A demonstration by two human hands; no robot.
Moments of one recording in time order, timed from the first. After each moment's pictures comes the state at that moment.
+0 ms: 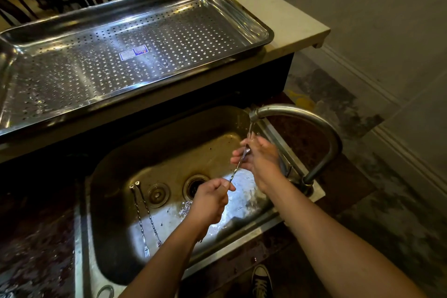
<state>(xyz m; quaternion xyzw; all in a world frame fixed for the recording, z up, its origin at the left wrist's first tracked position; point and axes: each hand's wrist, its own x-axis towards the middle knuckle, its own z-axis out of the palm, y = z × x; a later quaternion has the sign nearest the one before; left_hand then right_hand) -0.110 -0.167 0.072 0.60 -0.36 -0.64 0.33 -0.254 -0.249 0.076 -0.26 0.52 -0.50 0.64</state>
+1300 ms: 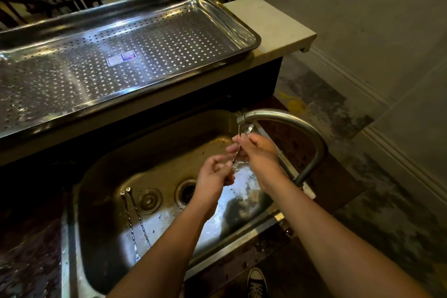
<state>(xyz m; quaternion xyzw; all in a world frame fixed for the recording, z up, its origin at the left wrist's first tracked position) -0.144 -0.212 0.082 0.57 -0.36 -0.60 0.43 -0.271 -0.248 0.105 -0.42 0.55 -0.45 0.56</state>
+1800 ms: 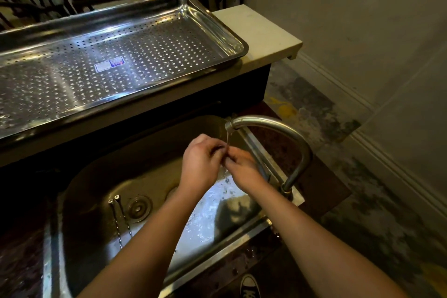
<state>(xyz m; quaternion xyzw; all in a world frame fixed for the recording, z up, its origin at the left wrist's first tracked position) -0.144 -0.242 0.137 0.59 -0.69 -0.21 0.36 -0.268 -0.248 0.087 -0.53 0.54 -0.38 0.53</state>
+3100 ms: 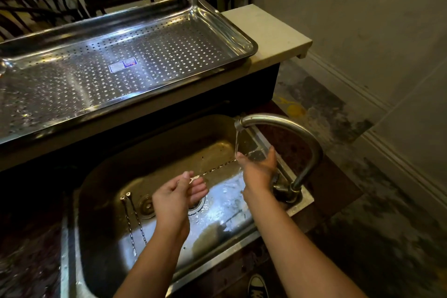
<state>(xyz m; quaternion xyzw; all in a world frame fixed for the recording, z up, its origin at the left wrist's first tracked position) -0.098 -0.174 0.103 0.59 -0.19 -0.52 0.59 -0.248 -0.243 0.076 -0.15 0.66 -0.54 0.50</state>
